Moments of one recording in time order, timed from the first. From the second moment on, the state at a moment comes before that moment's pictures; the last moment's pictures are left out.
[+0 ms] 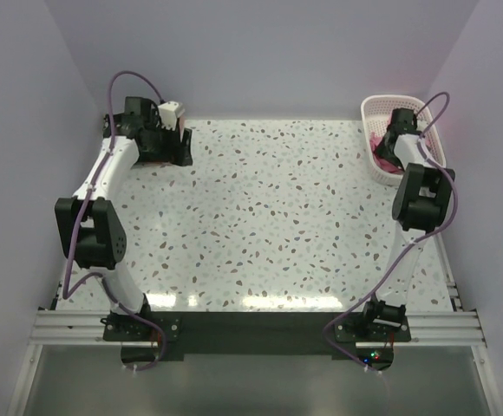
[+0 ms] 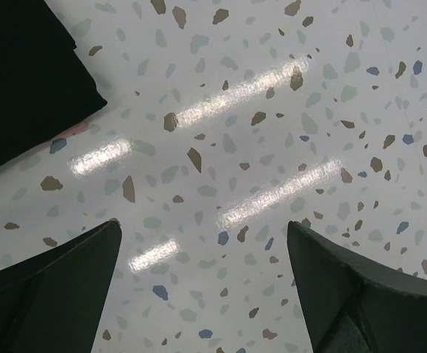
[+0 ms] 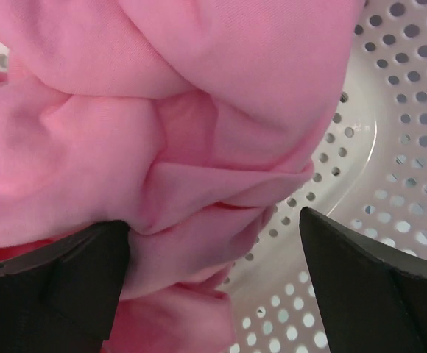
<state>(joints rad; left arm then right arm) -0.04 1.79 1.61 -0.72 0.35 0.18 -0.20 2.25 1.84 -0.55 0.46 0.46</state>
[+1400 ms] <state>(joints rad) 0.04 1.47 1.33 -0.67 0.65 0.29 -0.07 1.51 1.55 -0.74 -0.40 -0.11</state>
